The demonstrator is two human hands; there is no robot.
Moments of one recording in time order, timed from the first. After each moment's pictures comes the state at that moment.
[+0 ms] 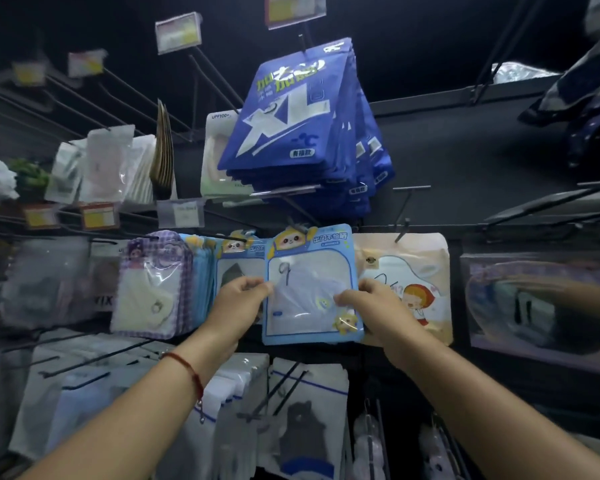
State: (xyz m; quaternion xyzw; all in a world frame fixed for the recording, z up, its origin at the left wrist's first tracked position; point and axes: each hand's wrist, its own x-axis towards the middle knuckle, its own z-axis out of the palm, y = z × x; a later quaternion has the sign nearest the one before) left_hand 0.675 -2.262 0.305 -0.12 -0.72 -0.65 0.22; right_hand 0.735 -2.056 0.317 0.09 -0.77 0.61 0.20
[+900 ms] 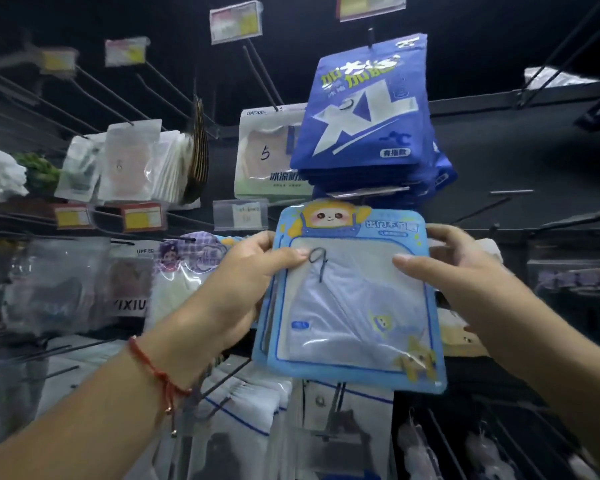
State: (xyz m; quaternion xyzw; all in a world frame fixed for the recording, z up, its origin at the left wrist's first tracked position) left_hand 0.742 -2.338 0.356 -0.31 -0.60 -0.72 0.12; right_hand 0.811 -2.113 0.358 0.17 -0.74 0.58 0.31
